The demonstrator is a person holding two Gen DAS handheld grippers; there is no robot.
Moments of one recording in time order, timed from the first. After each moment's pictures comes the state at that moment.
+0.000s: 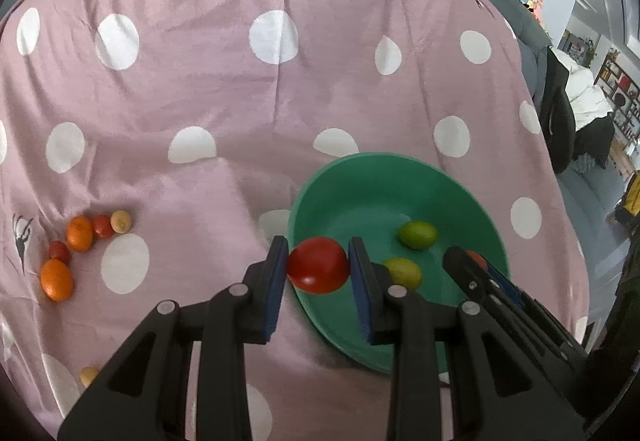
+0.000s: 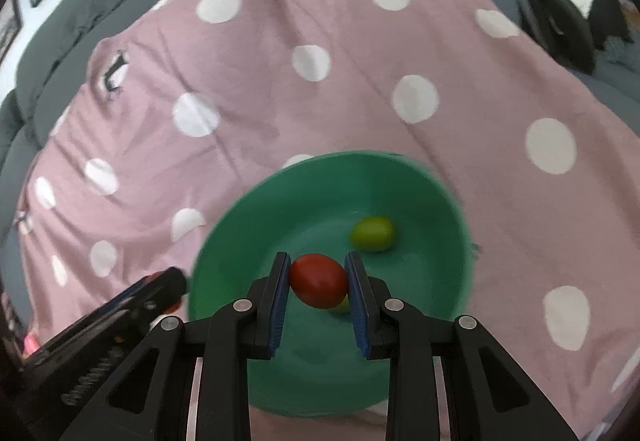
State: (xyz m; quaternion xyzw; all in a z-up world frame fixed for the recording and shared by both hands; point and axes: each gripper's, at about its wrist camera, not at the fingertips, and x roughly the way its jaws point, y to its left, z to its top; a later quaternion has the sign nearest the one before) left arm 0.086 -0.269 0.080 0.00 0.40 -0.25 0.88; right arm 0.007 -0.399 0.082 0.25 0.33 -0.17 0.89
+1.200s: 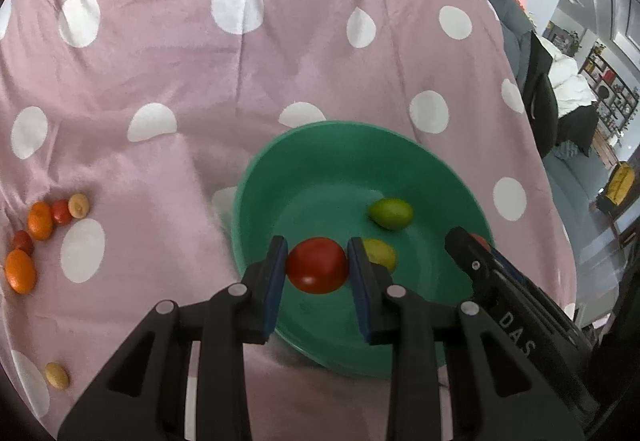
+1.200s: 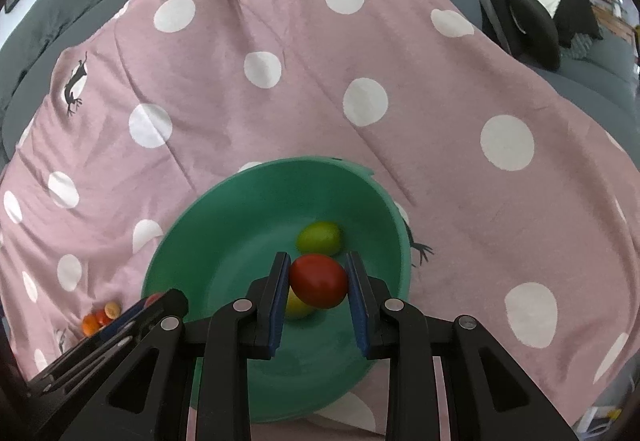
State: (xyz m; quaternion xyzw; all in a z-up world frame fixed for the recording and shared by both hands) left arm 0.080 -0.294 0.058 0.00 0.43 -0.29 0.86; right arm -0.001 -0.410 0.079 0.24 0.34 -0.23 0.88
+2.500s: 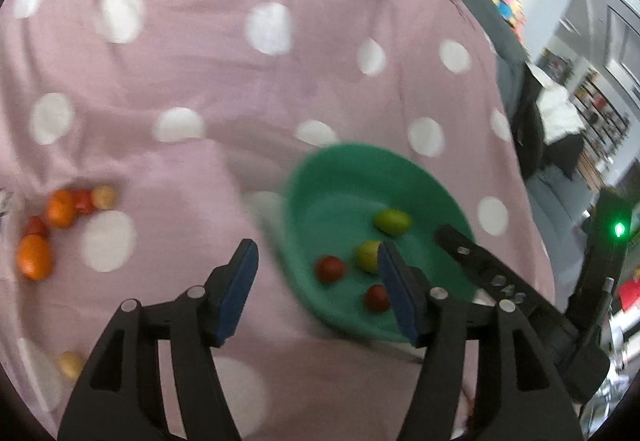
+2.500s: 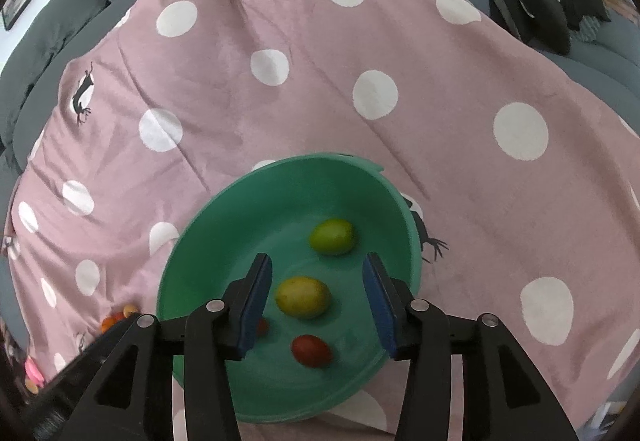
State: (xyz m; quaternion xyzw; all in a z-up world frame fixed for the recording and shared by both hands) left arm 0.074 -0.232 0.079 -0.05 0.41 -0.28 0.87; right arm 0.000 -0.414 0.080 0.27 0.33 -0.20 0.88
